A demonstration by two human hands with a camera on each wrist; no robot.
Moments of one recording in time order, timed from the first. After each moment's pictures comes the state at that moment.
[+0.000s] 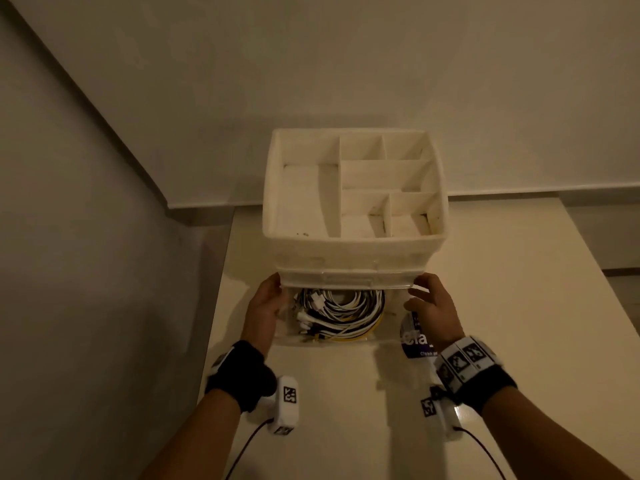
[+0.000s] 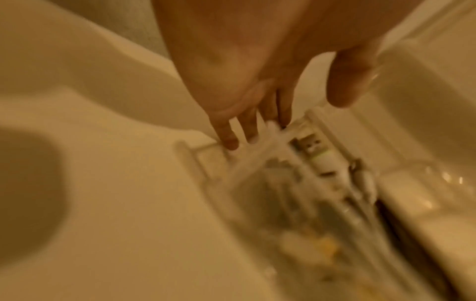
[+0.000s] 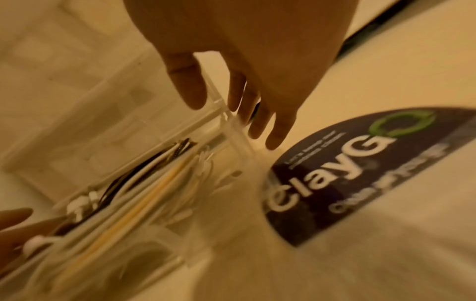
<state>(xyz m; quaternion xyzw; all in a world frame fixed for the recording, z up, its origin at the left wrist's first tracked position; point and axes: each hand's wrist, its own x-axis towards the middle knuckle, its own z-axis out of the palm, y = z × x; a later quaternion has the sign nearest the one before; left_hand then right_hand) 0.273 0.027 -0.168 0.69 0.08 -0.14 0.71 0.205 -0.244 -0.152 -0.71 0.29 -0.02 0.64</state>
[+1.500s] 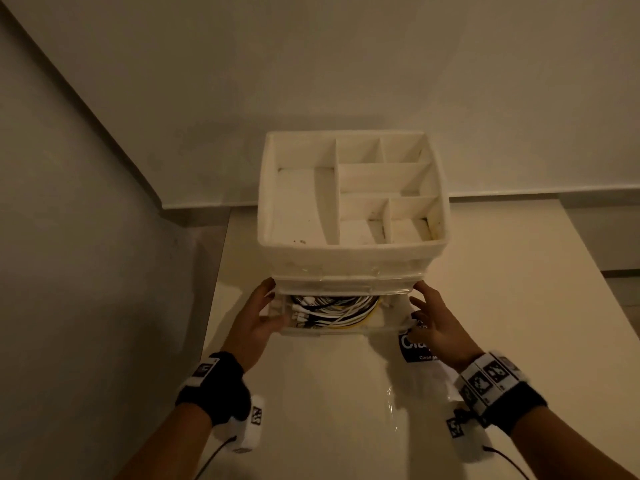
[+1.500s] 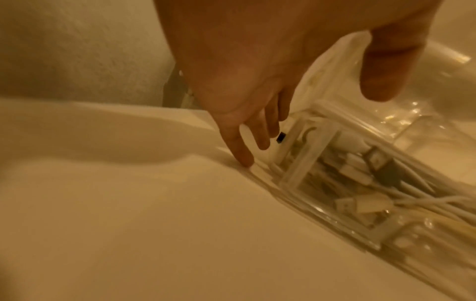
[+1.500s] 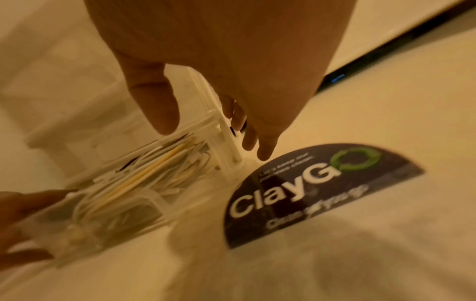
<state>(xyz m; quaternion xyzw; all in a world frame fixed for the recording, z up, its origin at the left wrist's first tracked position) 0.264 0.058 -0.165 0.76 -0.05 -0.20 0.62 0.182 -0.265 -0.160 -0.78 0.16 0.11 0.60</state>
